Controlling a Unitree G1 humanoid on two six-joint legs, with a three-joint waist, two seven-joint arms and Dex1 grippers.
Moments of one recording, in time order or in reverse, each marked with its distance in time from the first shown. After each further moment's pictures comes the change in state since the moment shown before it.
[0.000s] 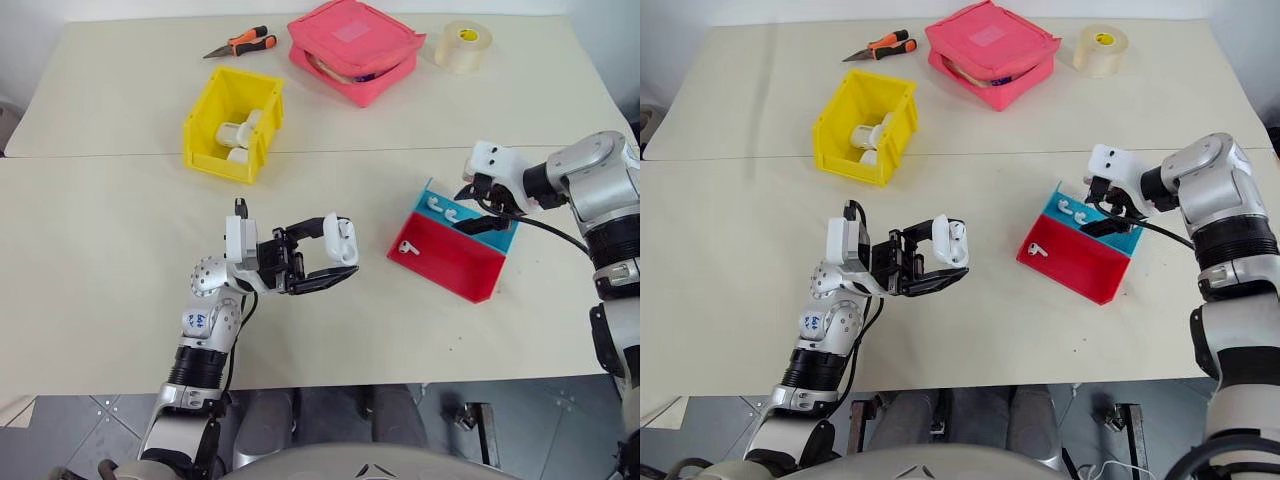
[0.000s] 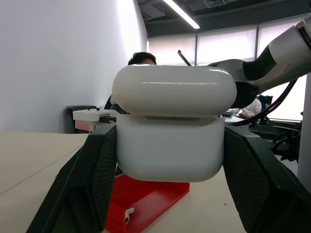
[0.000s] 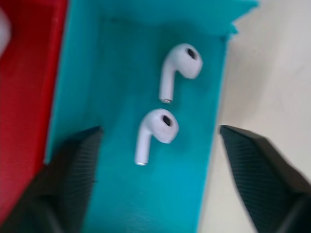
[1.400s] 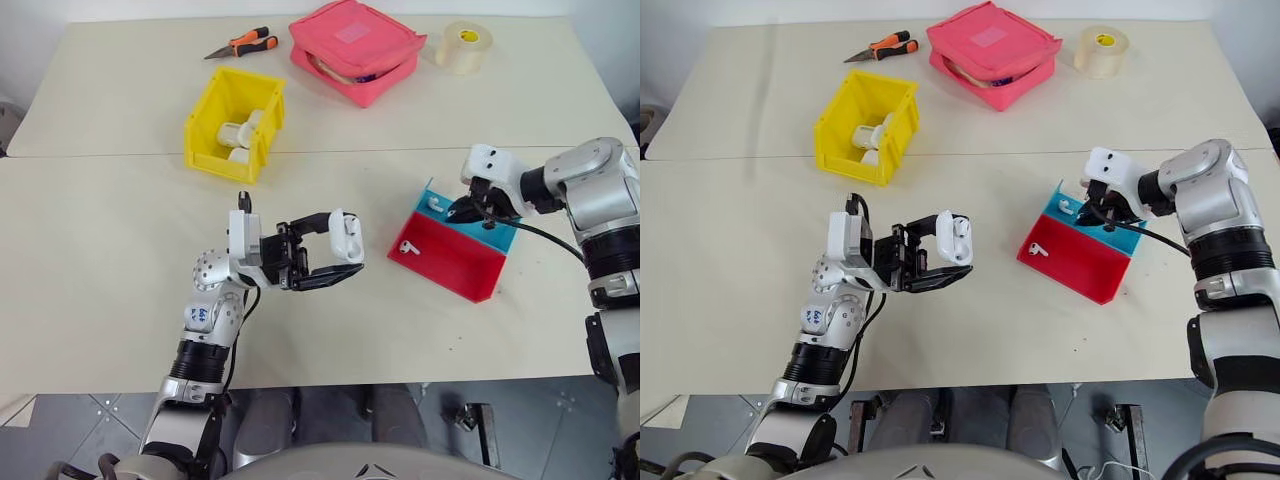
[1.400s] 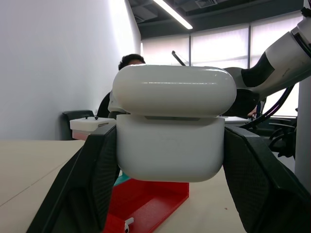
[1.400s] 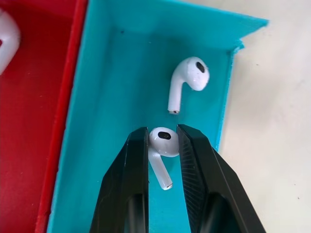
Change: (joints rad) left arm -0.033 -0.002 -0.011 0.002 0.000 0.002 -0.007; right arm 0.079 0.011 -0.111 -0.121 -0.013 0.076 -0.025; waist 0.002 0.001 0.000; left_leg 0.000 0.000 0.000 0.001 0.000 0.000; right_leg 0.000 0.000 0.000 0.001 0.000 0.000
